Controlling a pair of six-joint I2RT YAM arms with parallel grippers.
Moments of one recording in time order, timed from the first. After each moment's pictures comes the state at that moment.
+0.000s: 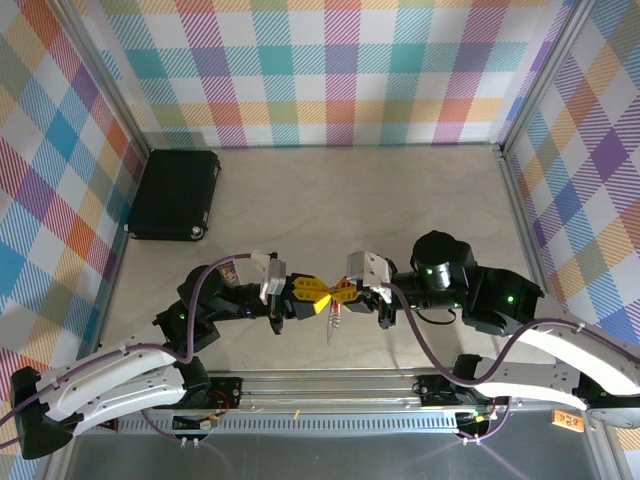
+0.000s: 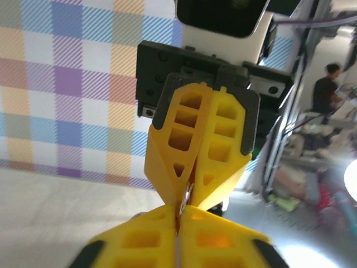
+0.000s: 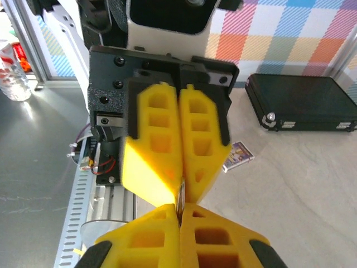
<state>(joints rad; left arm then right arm) -0.98 0.76 0.65 0.25 0.51 -0.19 1.14 0.92 1.21 -0.68 -0.27 -0.25</state>
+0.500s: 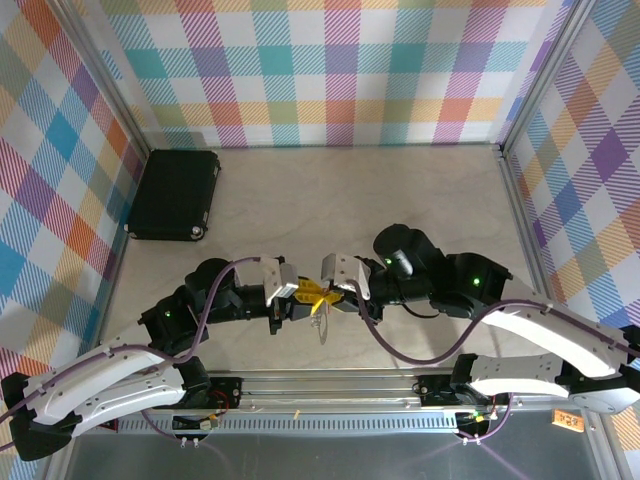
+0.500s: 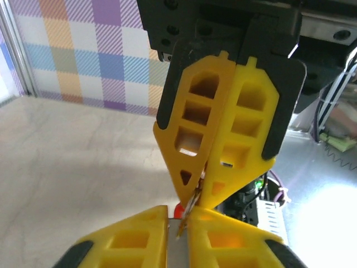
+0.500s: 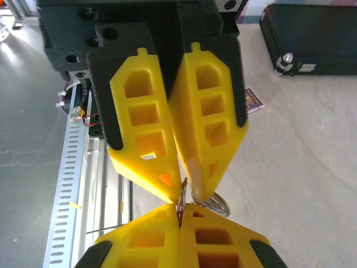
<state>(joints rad) -0.98 0.75 0.76 -0.19 0.38 0.01 1.14 1.09 1.32 -0.86 -0.24 -0.30</state>
